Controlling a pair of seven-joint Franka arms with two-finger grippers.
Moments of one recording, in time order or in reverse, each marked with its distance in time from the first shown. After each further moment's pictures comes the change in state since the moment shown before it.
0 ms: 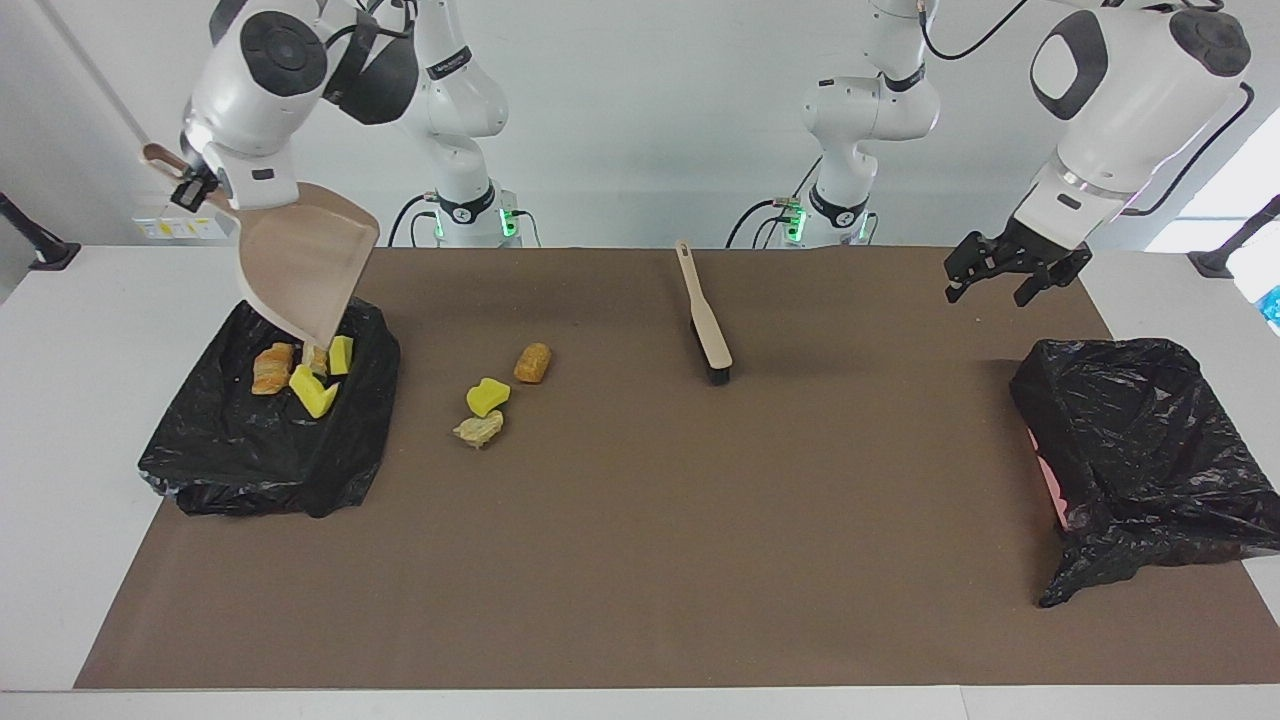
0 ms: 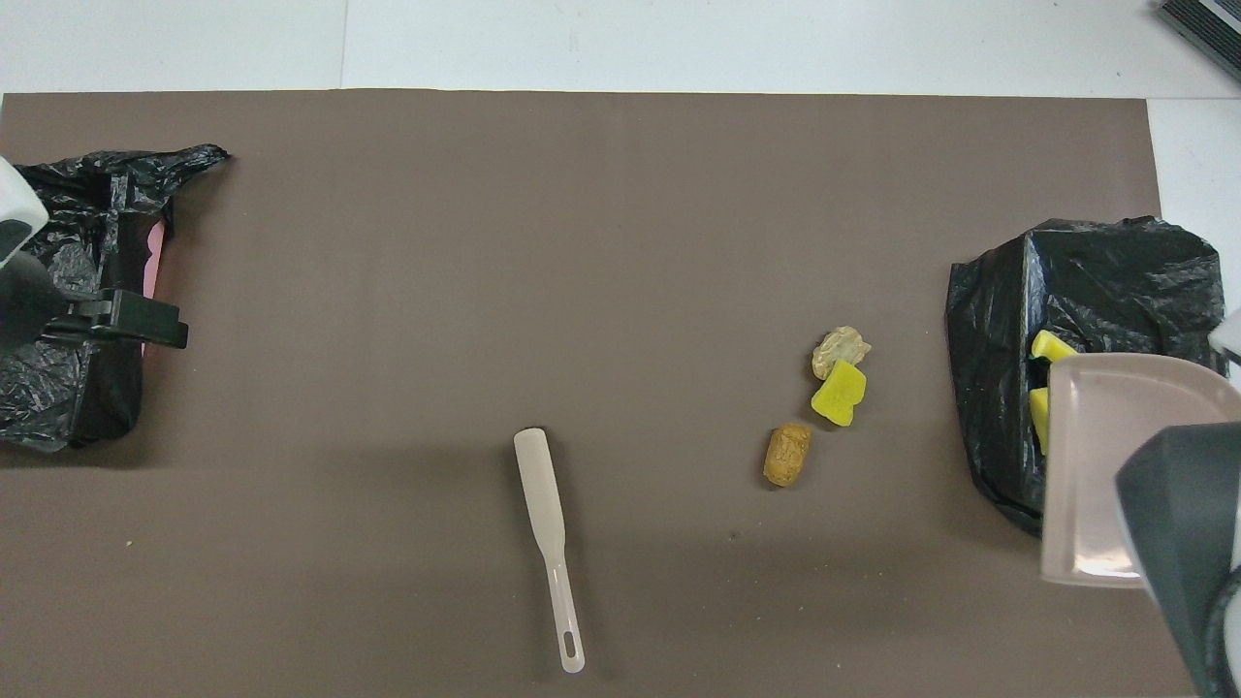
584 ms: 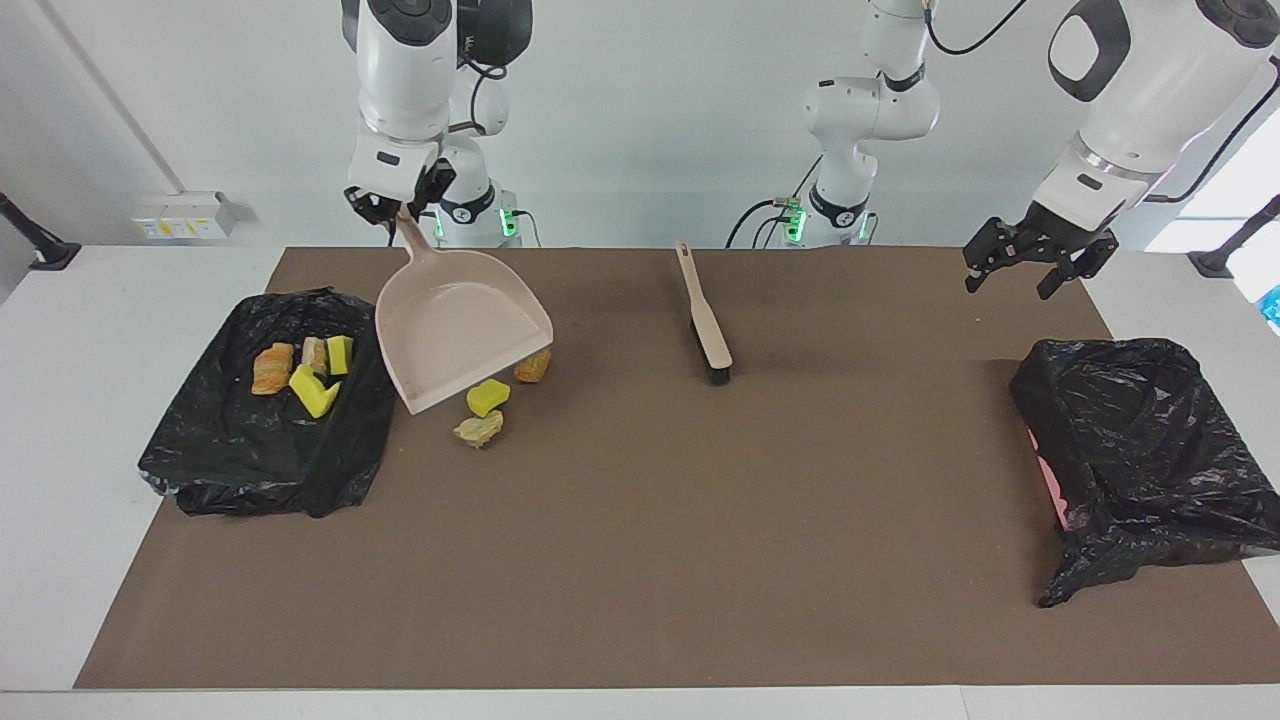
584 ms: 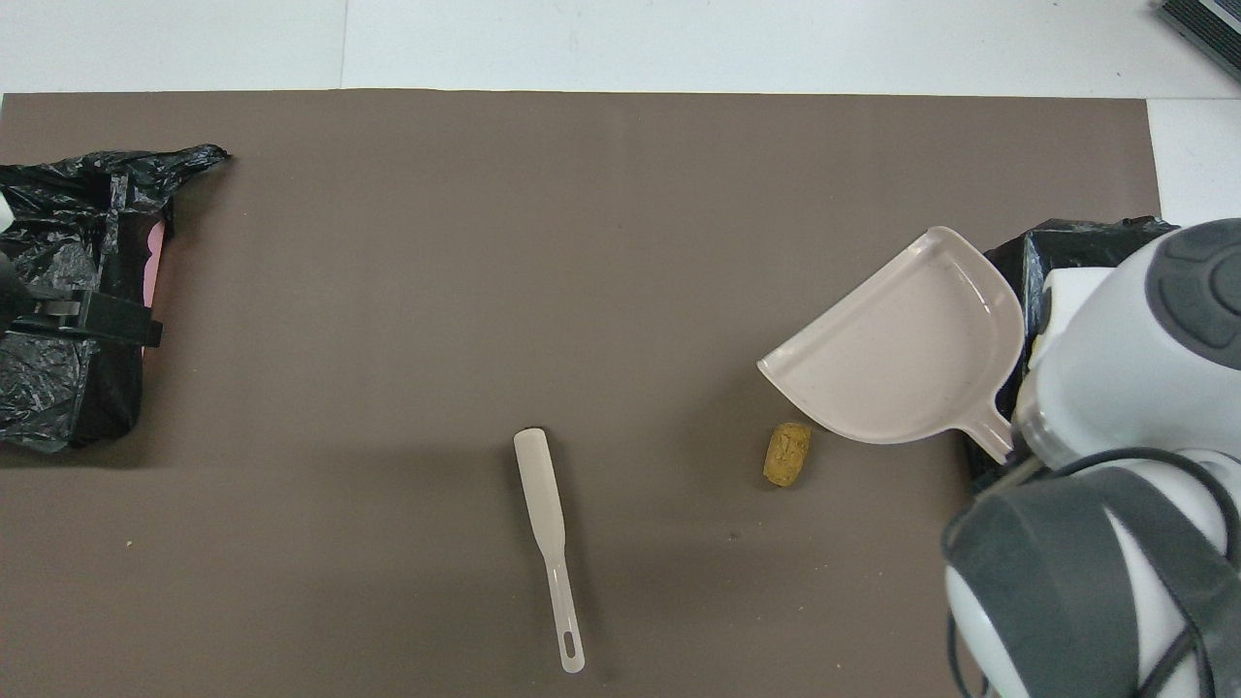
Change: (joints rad) left arm 0.014 0.002 0.000 0.012 0.023 -0.007 0.080; right arm 0.052 0.048 0.148 0.065 0.529 0.106 1.084
